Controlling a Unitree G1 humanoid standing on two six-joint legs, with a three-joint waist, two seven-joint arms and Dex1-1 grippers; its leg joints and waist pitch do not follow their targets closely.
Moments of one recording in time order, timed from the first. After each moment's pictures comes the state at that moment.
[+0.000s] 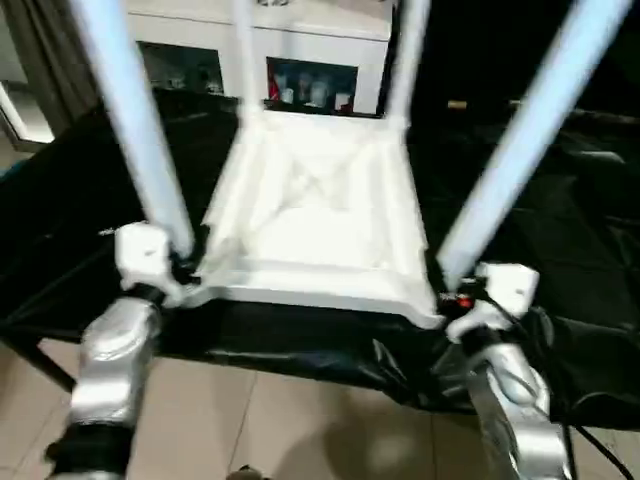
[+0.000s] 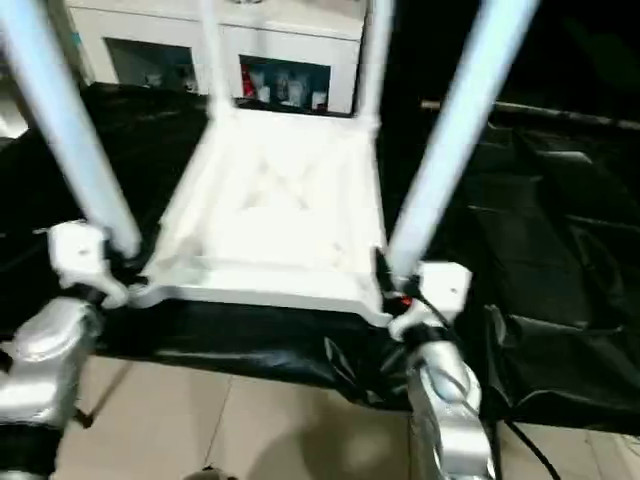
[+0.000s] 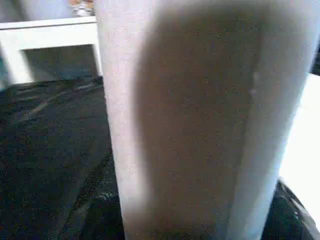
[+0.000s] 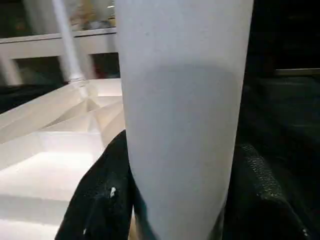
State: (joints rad) left arm -0.30 0.27 0.11 0.40 -0.14 -0.16 -0.34; right arm 0.00 -0.01 -0.10 0.02 0.14 -0.09 0.15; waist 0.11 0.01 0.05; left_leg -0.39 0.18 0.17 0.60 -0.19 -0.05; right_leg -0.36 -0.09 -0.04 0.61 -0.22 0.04
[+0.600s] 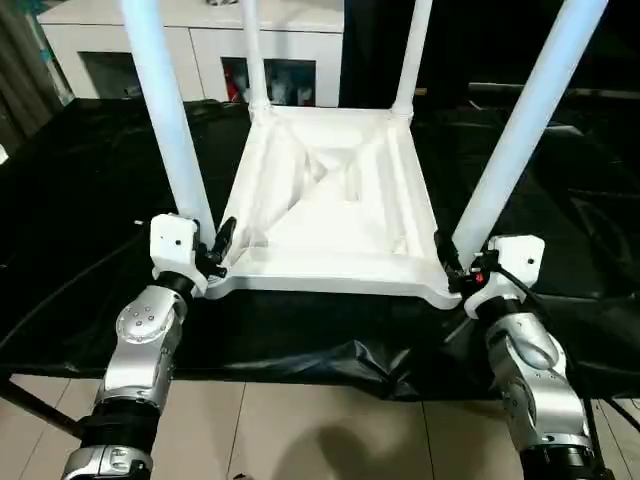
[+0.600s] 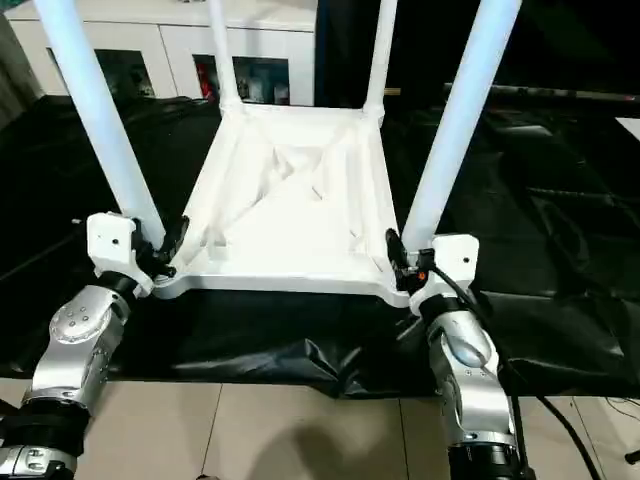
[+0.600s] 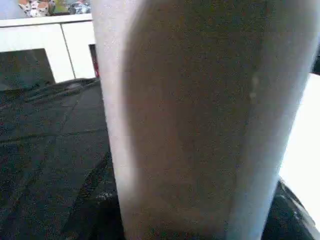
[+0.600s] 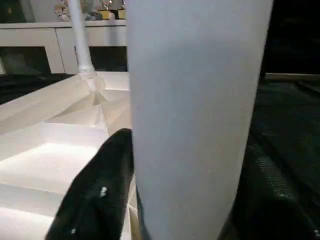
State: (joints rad) left arm -0.35 0.24 0.10 0.48 -0.12 -0.20 -0.30; right arm -0.18 -0.13 -0.11 0.16 0.17 -0.04 0.25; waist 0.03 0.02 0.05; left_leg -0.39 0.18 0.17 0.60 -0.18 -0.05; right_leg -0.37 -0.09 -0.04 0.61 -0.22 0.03
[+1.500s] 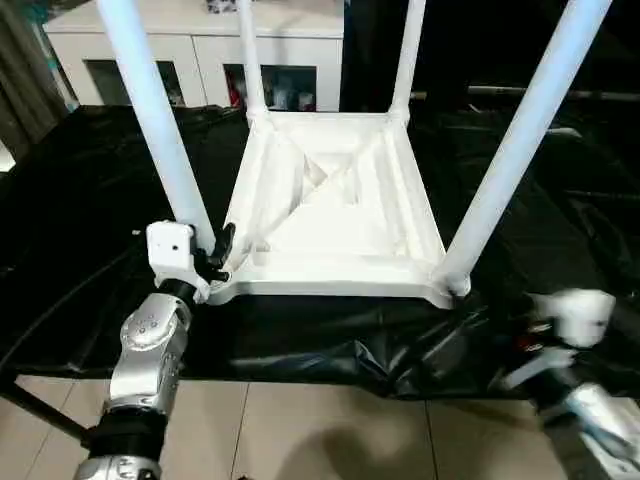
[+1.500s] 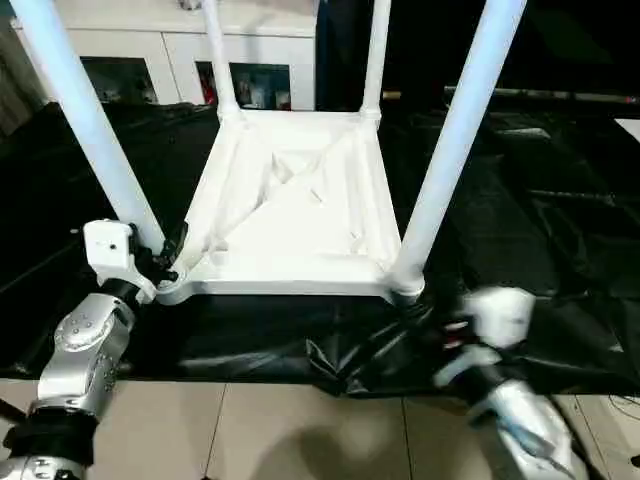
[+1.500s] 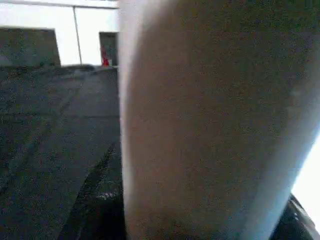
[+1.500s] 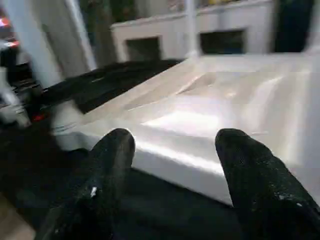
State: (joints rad) left arm -0.32 0.17 0.15 0.43 -0.21 -0.10 -0.28; right arm 0.20 -0.29 0.00 -0.37 0.44 0.22 0.51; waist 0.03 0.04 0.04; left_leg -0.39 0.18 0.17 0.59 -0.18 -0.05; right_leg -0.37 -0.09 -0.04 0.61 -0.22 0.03
